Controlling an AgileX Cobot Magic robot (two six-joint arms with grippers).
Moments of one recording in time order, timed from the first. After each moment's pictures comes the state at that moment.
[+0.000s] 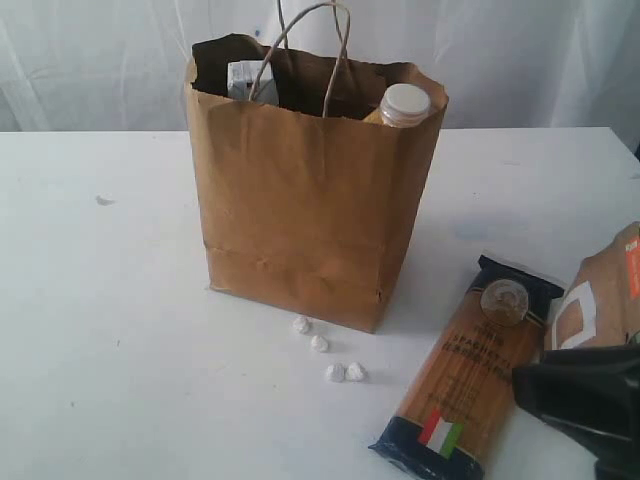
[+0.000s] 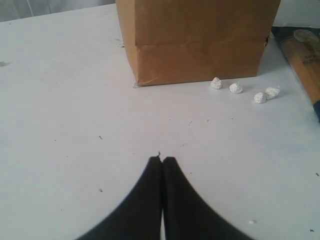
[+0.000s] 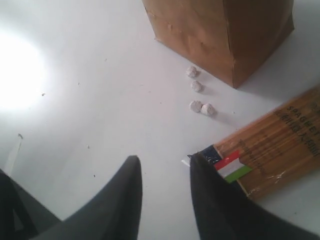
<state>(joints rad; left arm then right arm) -0.52 0.01 0.02 -0.16 0.37 0.13 0.88 0.54 -0.54 -0.08 0.67 0.47</state>
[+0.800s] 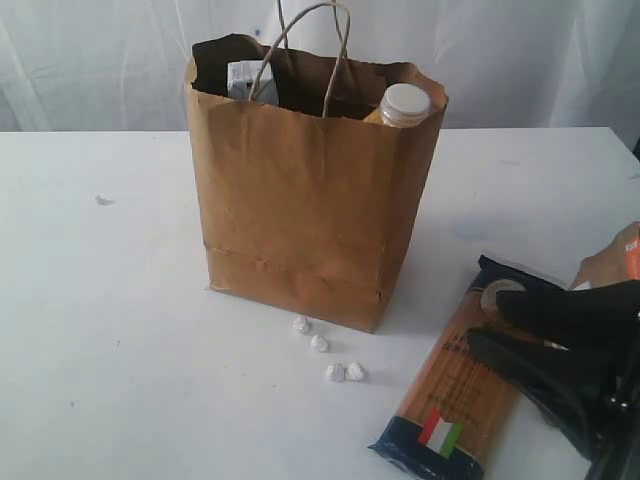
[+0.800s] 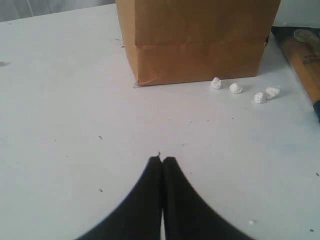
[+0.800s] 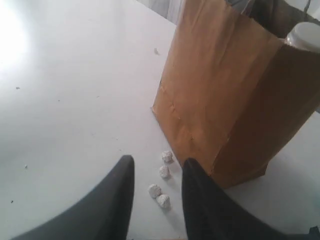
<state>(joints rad) -0.52 0.01 0.02 -0.16 0.37 0.13 0.88 0.54 -0.40 -0.19 0.26 0.04</state>
